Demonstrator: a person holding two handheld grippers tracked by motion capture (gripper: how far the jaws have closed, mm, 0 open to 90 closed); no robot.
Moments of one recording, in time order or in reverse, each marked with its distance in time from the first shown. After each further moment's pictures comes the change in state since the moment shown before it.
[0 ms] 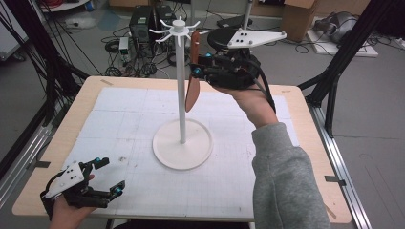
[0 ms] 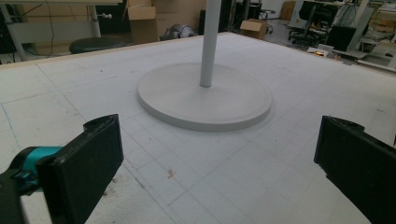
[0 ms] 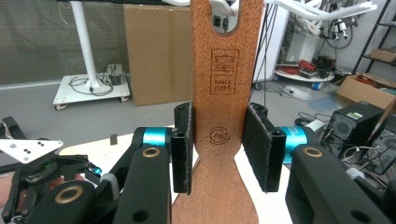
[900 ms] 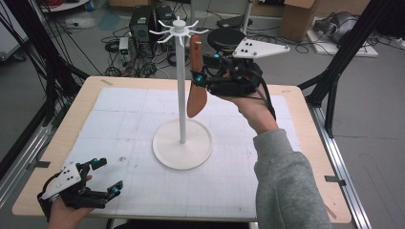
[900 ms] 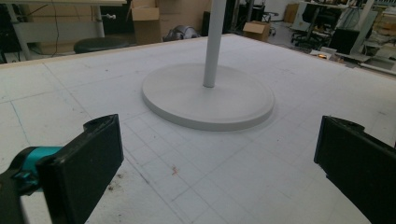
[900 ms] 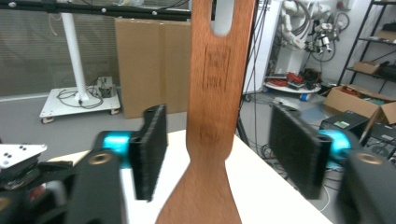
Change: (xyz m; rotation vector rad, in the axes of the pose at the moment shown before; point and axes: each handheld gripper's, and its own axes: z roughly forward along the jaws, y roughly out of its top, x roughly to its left) left arm 0.000 -0.001 -0.005 -0.005 0.012 -0.010; right arm 0.001 -0.021 -0.004 -0.070 -0.038 0.006
